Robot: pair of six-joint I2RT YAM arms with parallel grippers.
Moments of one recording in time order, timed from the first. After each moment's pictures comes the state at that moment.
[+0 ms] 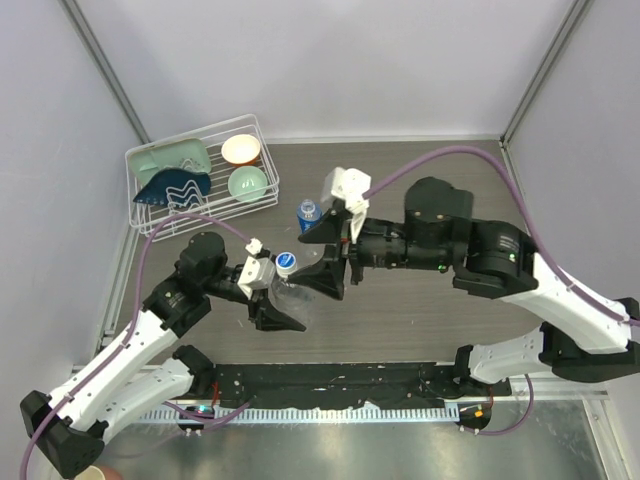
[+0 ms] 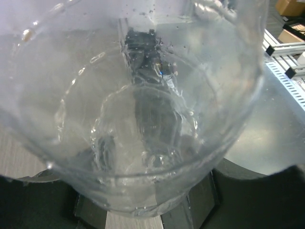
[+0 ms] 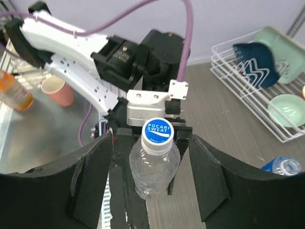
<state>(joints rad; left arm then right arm) -0.65 0.77 0.72 -0.17 1.14 0.14 1.25 1.26 1.81 -0.67 -0.13 0.02</state>
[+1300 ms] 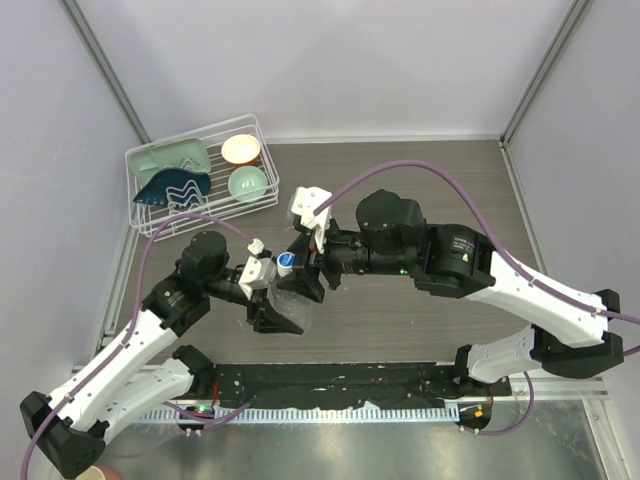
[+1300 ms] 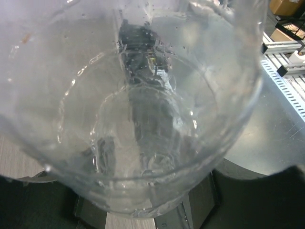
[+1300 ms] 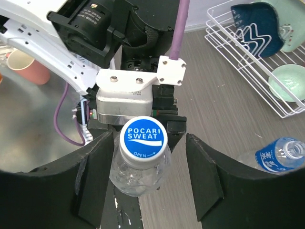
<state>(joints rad) -0.65 0.77 0.74 -0.24 1.17 0.16 1.25 1.33 1.73 -0.68 -0.10 -0.02</state>
